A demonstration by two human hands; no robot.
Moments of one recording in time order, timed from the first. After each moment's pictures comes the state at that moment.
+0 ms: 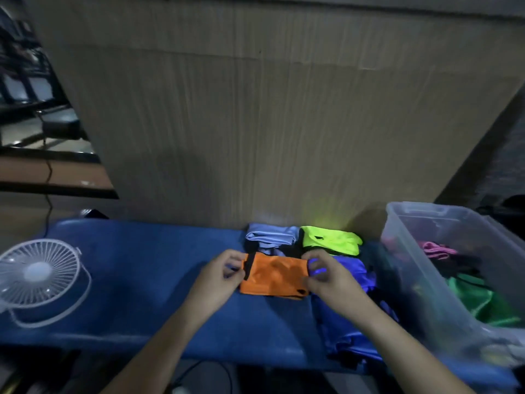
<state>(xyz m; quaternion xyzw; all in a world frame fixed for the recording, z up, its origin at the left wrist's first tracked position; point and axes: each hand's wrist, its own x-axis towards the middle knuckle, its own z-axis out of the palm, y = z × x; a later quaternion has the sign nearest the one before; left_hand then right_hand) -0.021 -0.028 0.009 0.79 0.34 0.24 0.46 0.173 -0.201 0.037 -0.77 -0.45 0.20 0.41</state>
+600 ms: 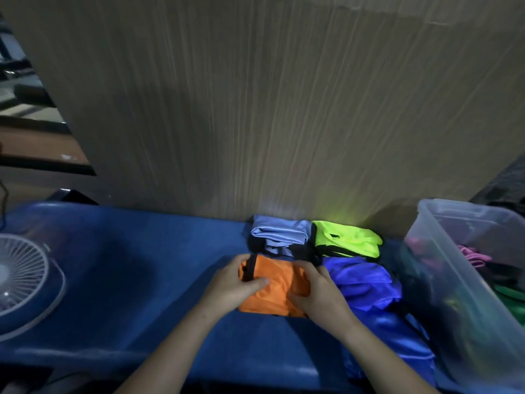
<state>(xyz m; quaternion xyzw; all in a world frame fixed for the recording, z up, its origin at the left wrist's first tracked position) 0.018 0.011 -0.046 0.77 0.39 0.13 0.49 0.175 -0.139 -0.037 -0.85 -0.43 0.17 0.24</state>
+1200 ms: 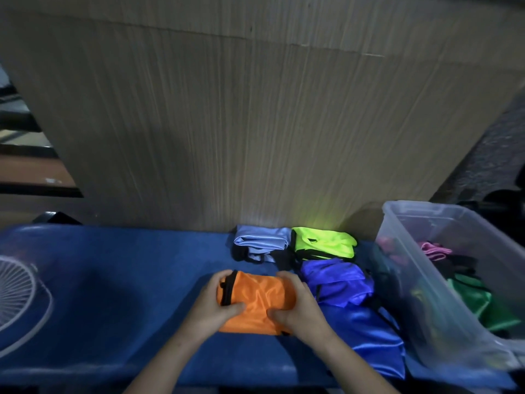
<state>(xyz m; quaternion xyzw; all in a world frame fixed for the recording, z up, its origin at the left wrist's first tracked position) -0.005 -0.011 -0.057 0.74 0.35 0.17 0.54 0.155 -0.160 -0.045 -0.81 -0.36 0.23 0.39</state>
